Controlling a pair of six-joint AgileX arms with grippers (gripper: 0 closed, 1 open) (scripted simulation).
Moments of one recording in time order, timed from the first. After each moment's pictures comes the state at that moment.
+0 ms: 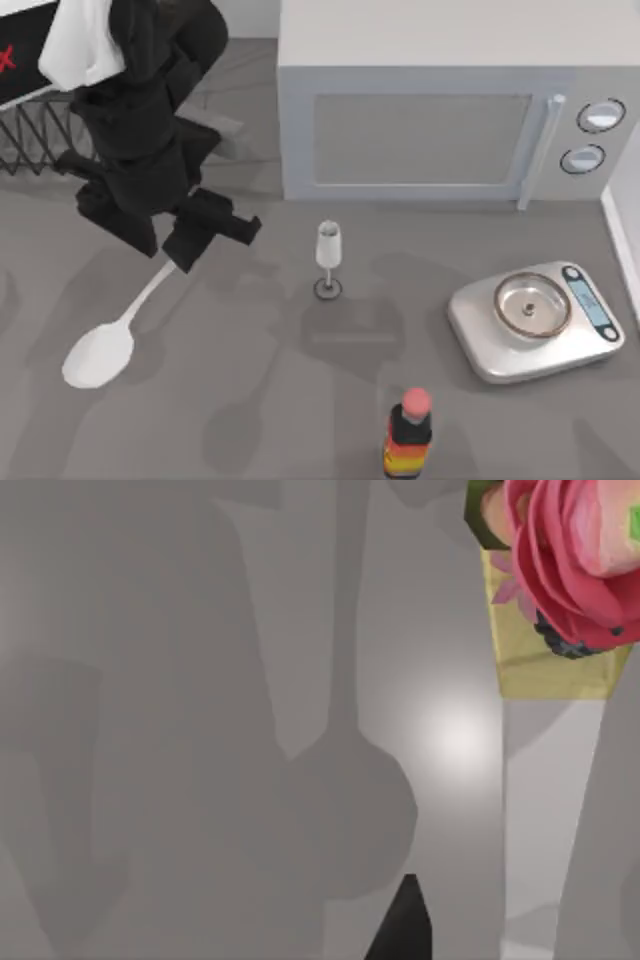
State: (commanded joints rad) left arm -0.44 1.85 1.49 -1.19 0.00 0.04; right arm 0.00 0.00 0.00 0.00 0.00 0.00
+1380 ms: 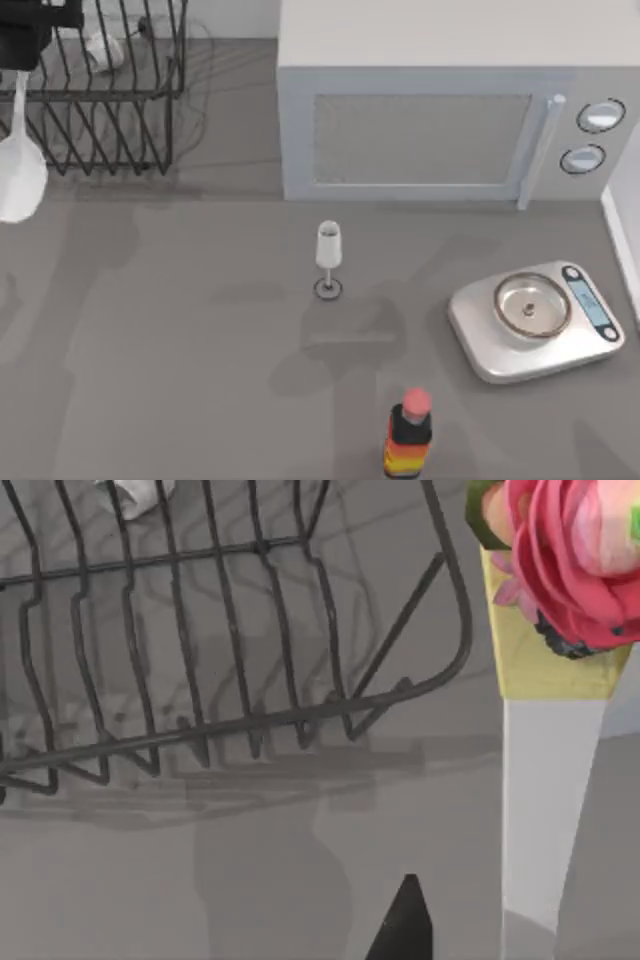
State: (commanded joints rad) left arm -0.14 1.36 1.45 -0.88 0.10 0.03; right arm 0.00 0.00 0.00 0.00 0.00 0.00
